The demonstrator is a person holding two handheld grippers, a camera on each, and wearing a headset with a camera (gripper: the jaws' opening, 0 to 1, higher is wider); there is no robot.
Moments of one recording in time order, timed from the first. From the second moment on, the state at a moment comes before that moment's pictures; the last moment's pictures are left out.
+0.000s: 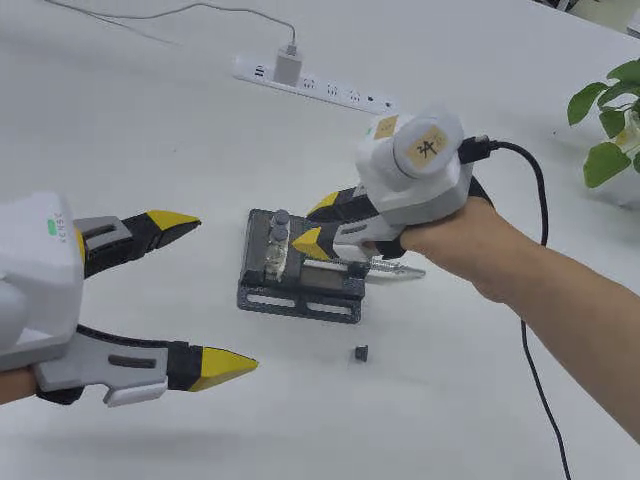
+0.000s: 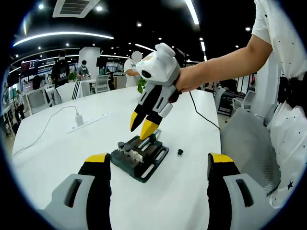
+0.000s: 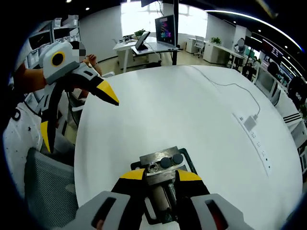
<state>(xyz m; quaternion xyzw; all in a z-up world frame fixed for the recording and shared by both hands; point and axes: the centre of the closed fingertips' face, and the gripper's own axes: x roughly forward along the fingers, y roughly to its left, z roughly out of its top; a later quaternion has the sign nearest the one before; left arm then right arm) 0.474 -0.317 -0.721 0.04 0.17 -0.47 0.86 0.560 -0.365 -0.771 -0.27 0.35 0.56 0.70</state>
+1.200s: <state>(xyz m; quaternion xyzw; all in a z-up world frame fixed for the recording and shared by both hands) 0.477 -0.342 -0.735 0.13 0.19 -0.52 0.82 0.514 -0.444 -0.746 -0.20 0.28 0.58 0.74</state>
